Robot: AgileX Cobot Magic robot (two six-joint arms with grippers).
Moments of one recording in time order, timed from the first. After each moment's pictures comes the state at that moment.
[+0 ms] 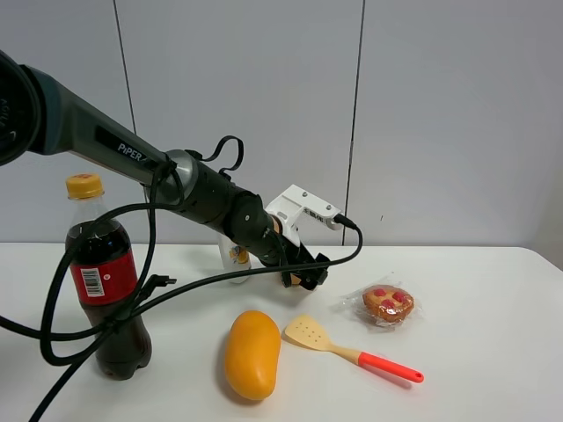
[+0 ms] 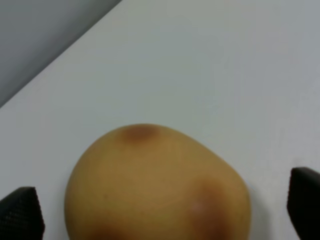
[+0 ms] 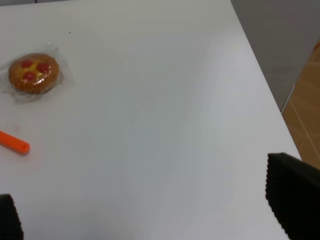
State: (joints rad) left arm -0.58 2.45 -1.72 0.13 0.03 0.11; right arm -0.02 0.00 -0.50 0.05 1.06 -0.02
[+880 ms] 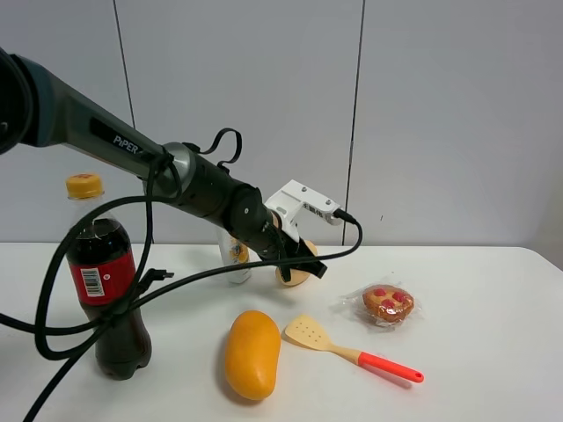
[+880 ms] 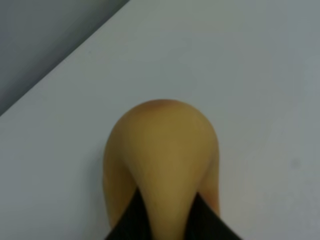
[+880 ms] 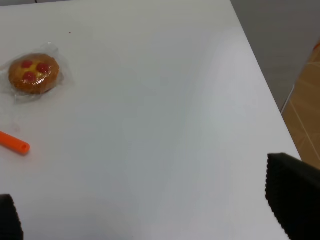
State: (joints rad) left arm -0.58 2.41 -1.72 0.11 0.06 0.11; right arm -0.02 0.00 -0.50 0.05 1.06 -0.02
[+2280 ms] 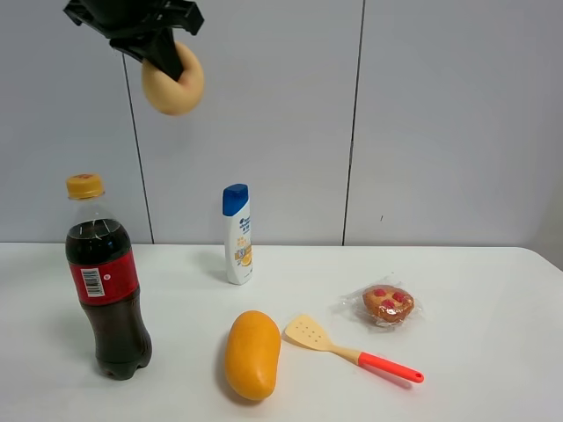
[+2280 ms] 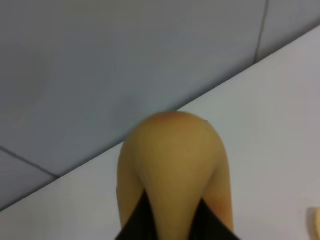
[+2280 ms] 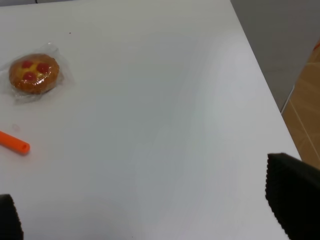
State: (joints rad) left arm -0.37 1.71 -1.72 0.03 0.77 0.12; right arm -0.02 0.00 -0.50 0.05 1.06 -0.02
